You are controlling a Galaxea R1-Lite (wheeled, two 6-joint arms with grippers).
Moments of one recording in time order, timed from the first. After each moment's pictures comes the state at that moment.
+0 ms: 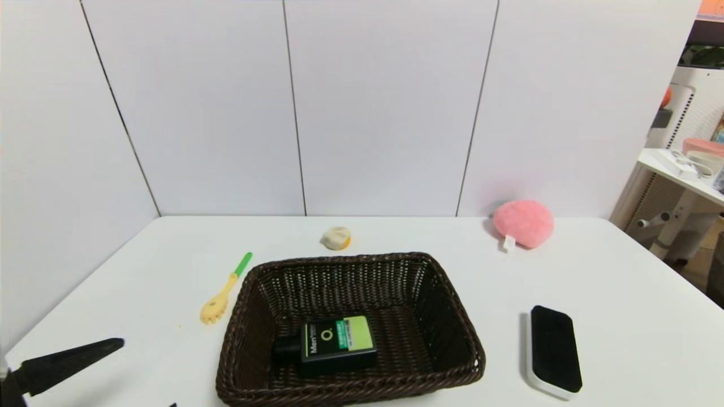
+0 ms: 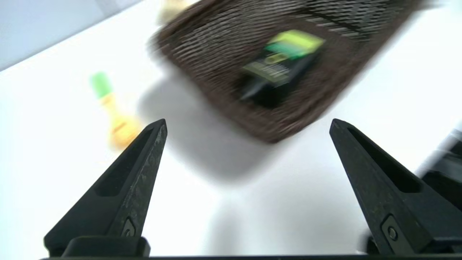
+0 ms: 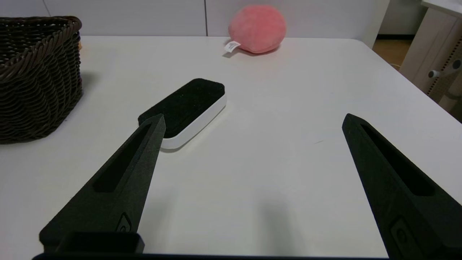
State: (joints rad) left arm -0.52 0.72 -0.25 -0.20 -0.02 0.11; right arm 0.00 0.00 0.00 0.01 0.01 -0.01
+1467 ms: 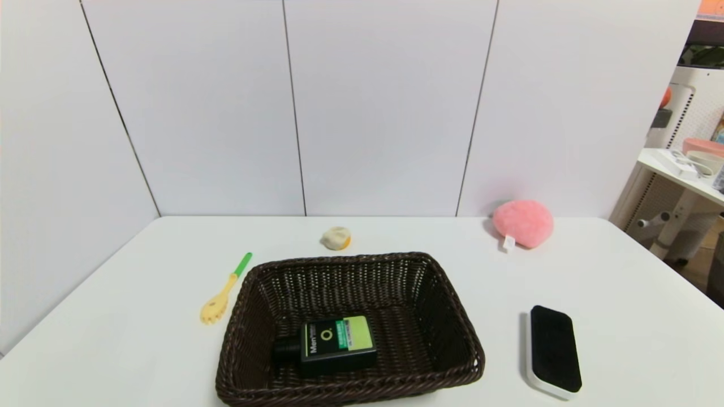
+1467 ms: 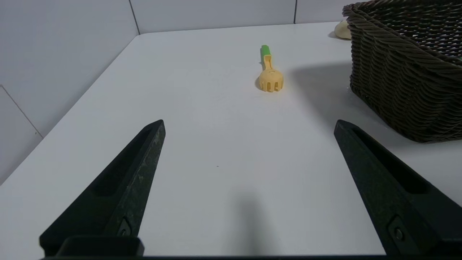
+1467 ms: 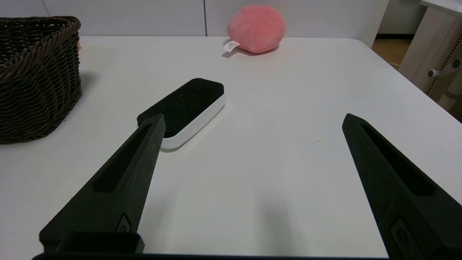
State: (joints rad) left arm 0.01 0.00 0.00 0.00 -0.02 0.03; right arm 0.00 0.00 0.00 0.01 0.01 -0.01
